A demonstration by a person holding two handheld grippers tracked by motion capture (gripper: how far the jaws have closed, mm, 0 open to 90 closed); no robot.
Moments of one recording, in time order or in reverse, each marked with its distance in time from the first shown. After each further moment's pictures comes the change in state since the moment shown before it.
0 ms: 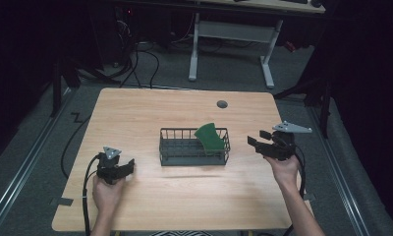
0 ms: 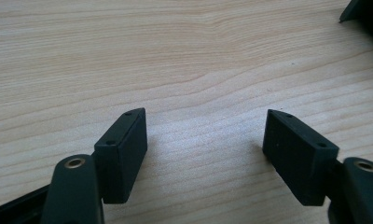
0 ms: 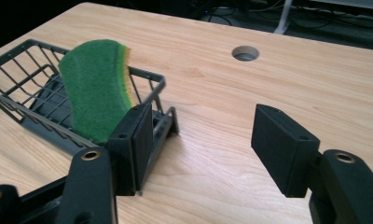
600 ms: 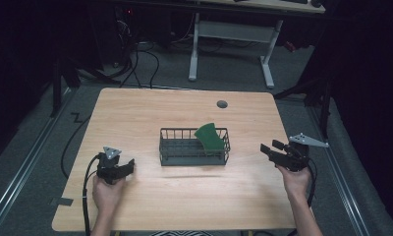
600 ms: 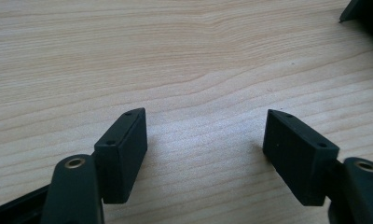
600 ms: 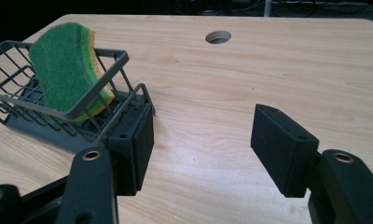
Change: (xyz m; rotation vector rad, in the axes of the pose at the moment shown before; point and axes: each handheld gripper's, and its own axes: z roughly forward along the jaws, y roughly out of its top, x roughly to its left) left arm 0.000 0.000 0.000 0.000 0.001 0.000; right arm -0.029 -0.042 -0.019 -0.044 -0.027 0.108
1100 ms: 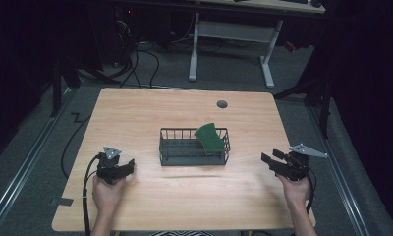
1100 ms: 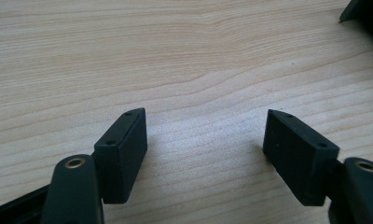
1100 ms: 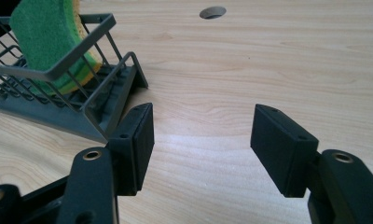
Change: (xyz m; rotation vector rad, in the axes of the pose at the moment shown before) left arm 0.000 0.000 0.000 0.000 0.000 0.001; right arm -0.006 -0.032 0.000 0.023 -0.007 0.031
